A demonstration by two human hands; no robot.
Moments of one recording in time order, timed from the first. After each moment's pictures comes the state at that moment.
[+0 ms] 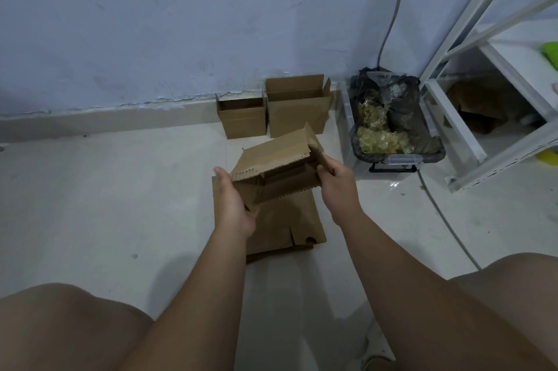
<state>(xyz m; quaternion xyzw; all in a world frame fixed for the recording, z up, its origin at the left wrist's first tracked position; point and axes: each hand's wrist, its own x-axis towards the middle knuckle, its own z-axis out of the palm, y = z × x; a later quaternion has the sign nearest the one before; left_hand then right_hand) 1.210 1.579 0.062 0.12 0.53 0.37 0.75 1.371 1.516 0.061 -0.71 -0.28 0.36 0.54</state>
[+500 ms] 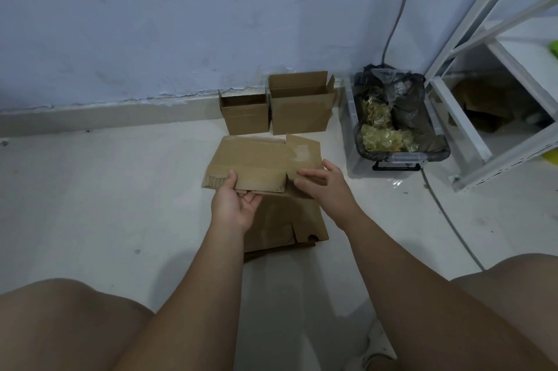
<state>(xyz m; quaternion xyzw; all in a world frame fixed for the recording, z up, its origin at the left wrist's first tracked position) 1.202 1.586 0.055 0.03 0.47 0.42 0.77 1.365 1.508 0.060 -0.72 -0.34 0.43 0.43</state>
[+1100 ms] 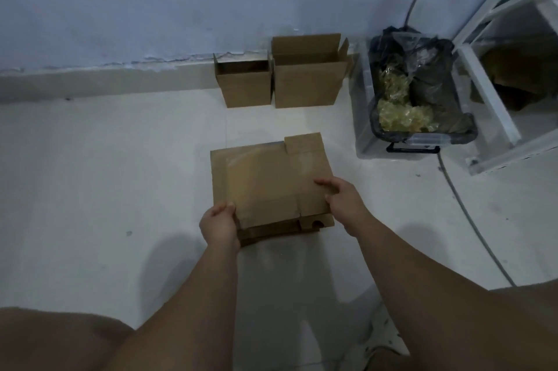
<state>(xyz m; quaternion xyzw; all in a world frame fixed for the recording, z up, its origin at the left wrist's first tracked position) 1.172 1.567 -0.039 0.12 0.73 0.35 0.58 1.382 1.504 -0.026 -0.78 -0.22 0.47 0.35</state>
